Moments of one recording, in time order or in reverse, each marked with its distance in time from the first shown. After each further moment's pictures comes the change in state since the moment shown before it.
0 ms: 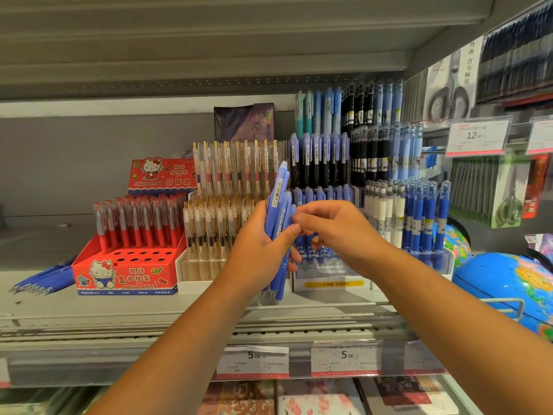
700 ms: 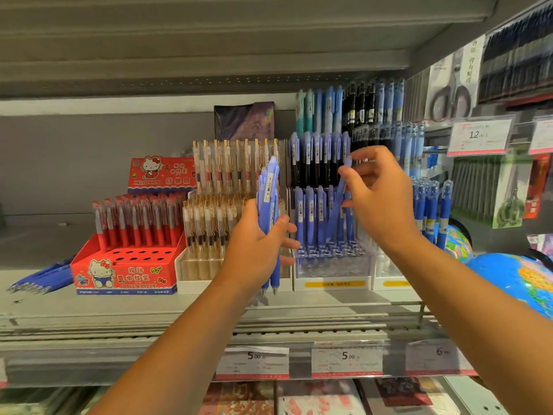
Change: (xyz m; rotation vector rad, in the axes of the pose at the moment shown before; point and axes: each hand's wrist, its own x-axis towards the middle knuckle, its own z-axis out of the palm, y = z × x) left_hand 0.002 -0.001 -0.001 -0.058 0.107 -0.047; right_hand 0.011 -0.015 -0.036 -0.353 0.577 -0.358
